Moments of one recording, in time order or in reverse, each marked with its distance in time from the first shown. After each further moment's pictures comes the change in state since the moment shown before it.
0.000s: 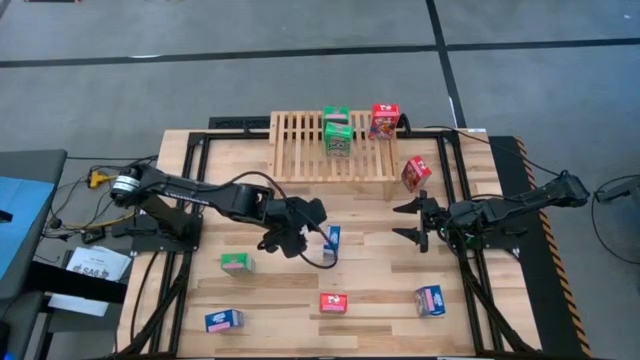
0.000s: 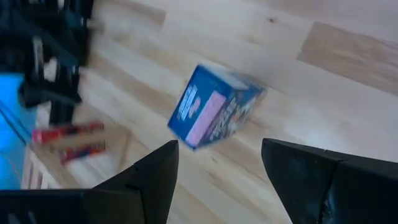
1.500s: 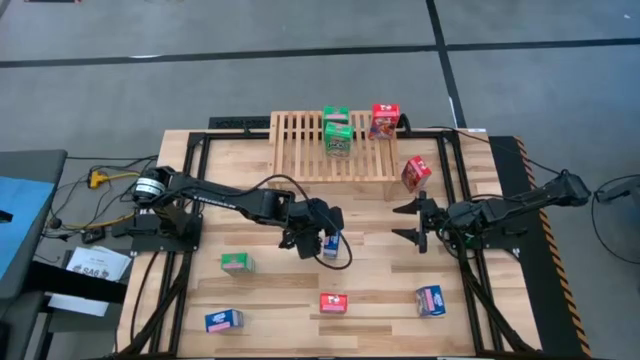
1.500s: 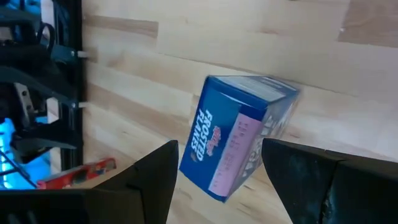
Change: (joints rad) left arm 0.052 0.165 -0.013 0.203 0.055 0.237; right arm 0.000 0.025 0.000 0.002 -0.002 -0.004
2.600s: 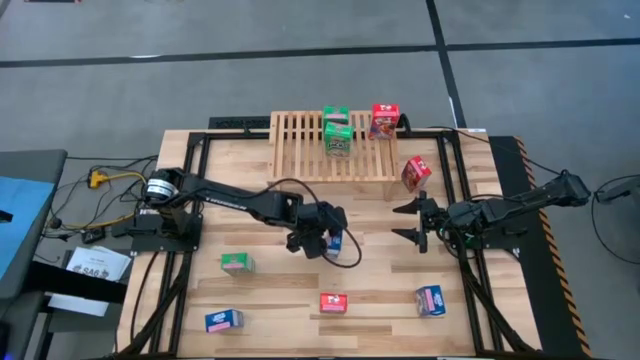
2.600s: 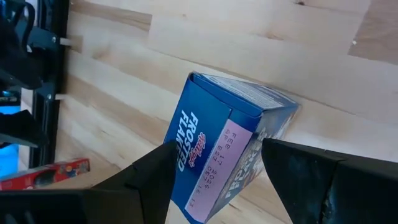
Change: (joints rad) left arm 0.021 0.082 0.008 -0.045 0.041 -0.113; right arm 0.000 0.000 0.000 -0.001 0.000 0.002
